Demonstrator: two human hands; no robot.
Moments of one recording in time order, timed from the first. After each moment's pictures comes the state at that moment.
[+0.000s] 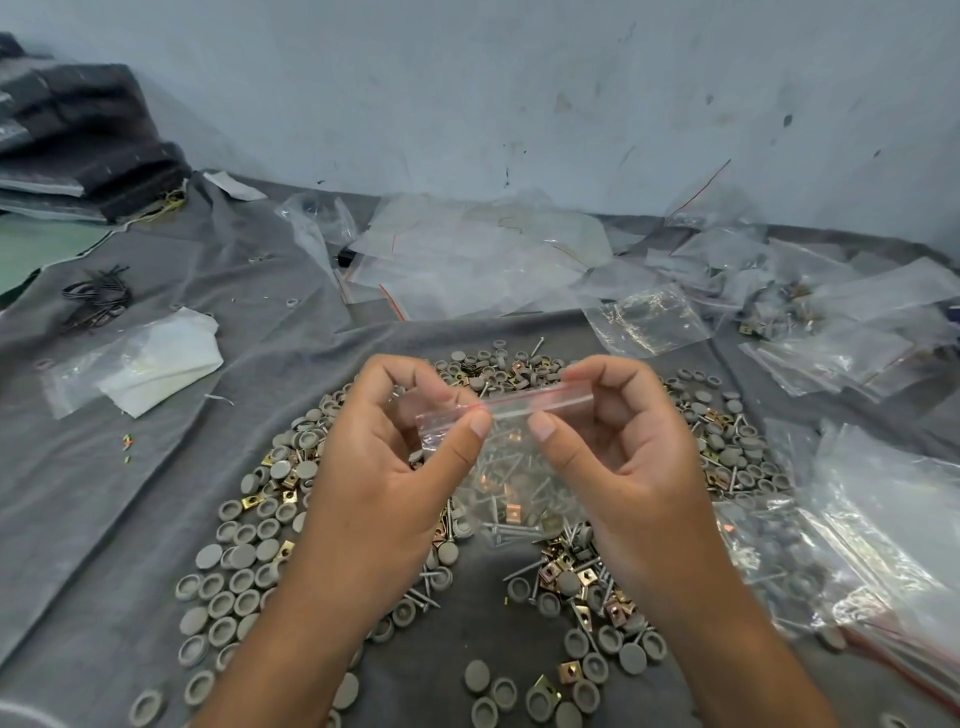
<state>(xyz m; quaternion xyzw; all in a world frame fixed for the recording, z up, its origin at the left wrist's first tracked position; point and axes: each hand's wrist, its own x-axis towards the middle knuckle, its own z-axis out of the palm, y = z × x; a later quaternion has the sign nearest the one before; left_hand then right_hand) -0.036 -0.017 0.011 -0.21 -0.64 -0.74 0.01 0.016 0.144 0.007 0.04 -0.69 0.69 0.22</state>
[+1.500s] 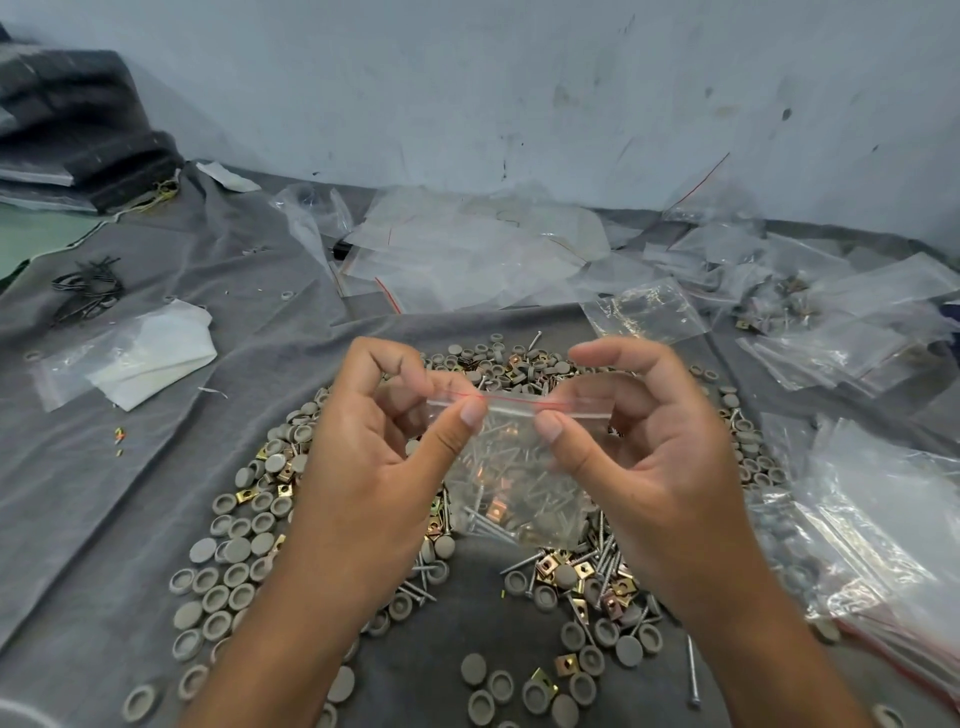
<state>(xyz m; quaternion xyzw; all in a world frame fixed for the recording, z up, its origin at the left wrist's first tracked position) -0.035 -0.018 0.015 -0.23 -0.63 -0.74 0.03 0.024 0.152 0.019 0.06 -0.74 0.63 0.24</state>
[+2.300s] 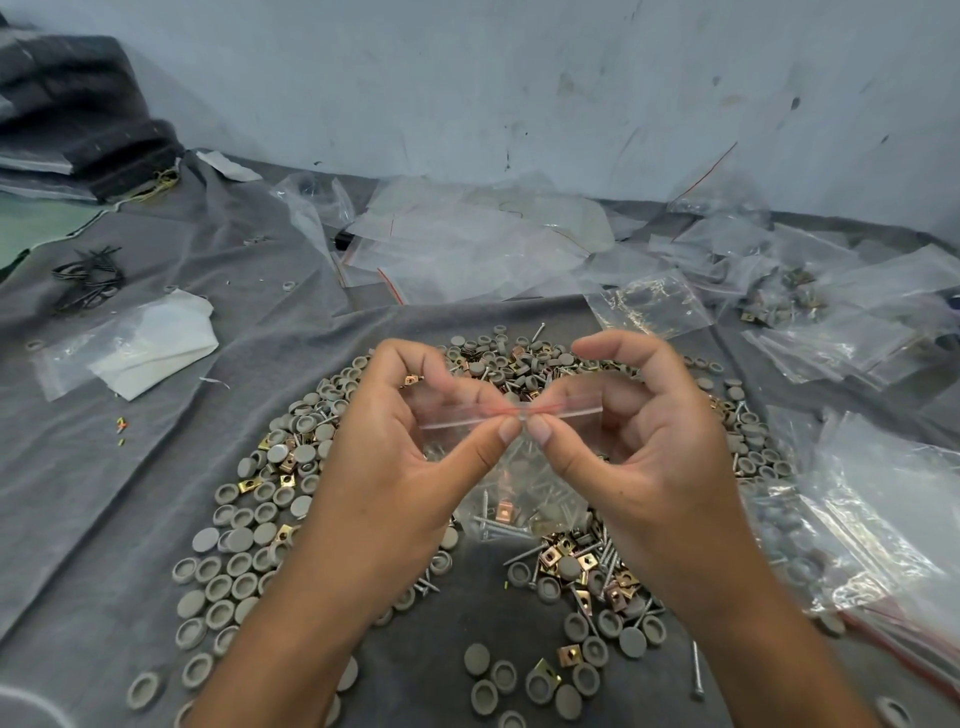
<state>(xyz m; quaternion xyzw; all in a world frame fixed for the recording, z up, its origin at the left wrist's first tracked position) -0.034 -0.015 0.012 -0.27 -0.61 -0.75 -0.03 0.021 0.150 0.013 0.07 -0.72 0.66 0.21</state>
